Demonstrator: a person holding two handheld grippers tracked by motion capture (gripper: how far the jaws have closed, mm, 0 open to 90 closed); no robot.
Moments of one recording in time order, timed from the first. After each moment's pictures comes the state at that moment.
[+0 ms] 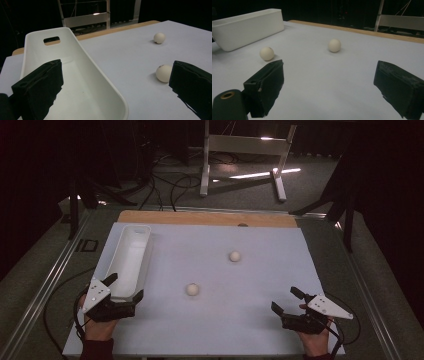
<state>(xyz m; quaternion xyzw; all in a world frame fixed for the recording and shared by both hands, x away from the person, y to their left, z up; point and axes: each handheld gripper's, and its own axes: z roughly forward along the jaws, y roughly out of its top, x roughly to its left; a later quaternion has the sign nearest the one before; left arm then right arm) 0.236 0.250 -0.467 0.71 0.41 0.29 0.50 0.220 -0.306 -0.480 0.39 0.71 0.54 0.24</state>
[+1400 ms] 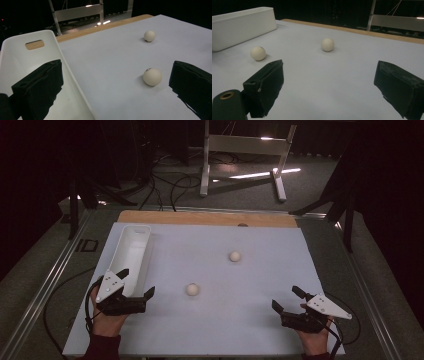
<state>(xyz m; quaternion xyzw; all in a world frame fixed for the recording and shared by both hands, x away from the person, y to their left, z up) 0.247 0.219 -0.443 0.74 0.40 0.27 0.48 0.222 -0.305 -0.481 0.40 0.70 0.53 0.26</state>
